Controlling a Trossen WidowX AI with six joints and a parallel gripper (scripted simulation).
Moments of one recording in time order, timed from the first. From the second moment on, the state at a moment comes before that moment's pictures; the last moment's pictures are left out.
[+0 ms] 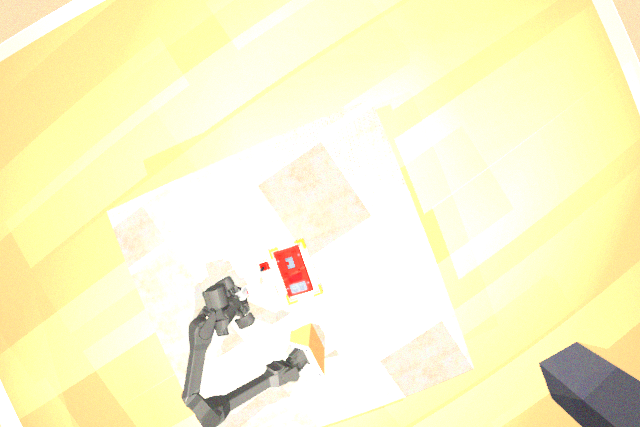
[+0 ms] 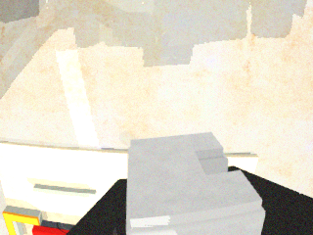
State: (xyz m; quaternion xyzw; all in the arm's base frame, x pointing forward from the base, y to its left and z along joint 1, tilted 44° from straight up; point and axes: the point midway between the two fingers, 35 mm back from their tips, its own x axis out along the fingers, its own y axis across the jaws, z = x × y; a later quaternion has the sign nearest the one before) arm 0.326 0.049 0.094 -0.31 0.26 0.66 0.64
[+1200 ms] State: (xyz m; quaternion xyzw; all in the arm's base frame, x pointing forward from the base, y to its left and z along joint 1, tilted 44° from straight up) arm 0.322 0.087 0.090 -0.52 0.46 0.51 0.51
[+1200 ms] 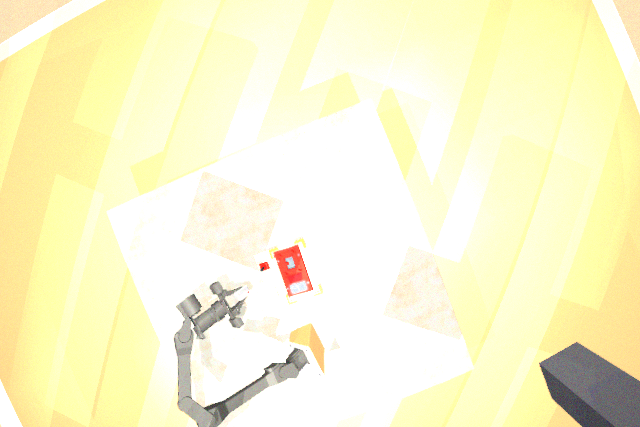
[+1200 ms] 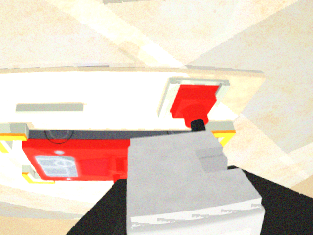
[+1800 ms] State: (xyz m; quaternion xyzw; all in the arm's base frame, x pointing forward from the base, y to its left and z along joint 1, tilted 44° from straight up) arm 0.322 0.113 0.064 -0.52 0.46 0.51 0.51
